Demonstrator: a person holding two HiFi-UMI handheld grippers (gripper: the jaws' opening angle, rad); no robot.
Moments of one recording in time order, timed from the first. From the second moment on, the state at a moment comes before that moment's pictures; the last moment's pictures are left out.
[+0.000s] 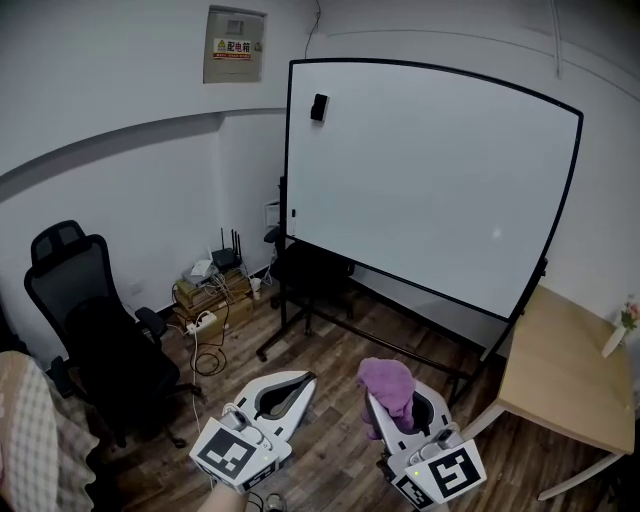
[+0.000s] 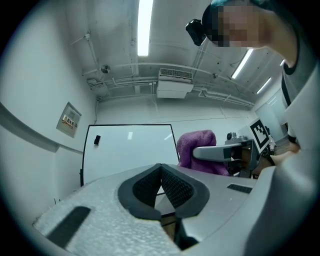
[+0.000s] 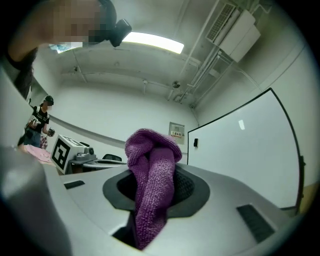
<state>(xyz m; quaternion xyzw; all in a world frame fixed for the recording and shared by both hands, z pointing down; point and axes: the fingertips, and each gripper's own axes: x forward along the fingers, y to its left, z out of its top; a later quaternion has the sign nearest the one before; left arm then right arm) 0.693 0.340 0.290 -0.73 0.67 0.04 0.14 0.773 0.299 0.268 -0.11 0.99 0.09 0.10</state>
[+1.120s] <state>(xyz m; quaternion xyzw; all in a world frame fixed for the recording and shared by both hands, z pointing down) 0.457 0.256 0.251 -0.76 0.63 0.04 0.17 0.571 0.210 0.234 -0.23 0.96 0.14 0.10</state>
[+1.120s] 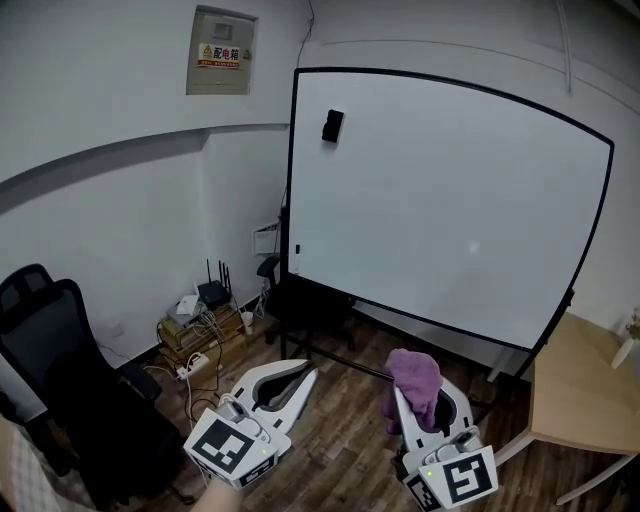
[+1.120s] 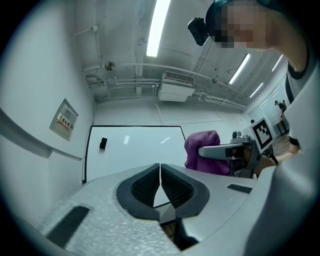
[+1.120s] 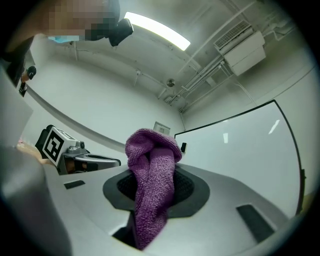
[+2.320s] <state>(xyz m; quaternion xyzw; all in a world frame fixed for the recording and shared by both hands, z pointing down) 0.302 0.023 0.235 -0.72 0.67 0.04 0.19 0.394 -0.052 0.218 -0.18 0.97 0.11 0.11</state>
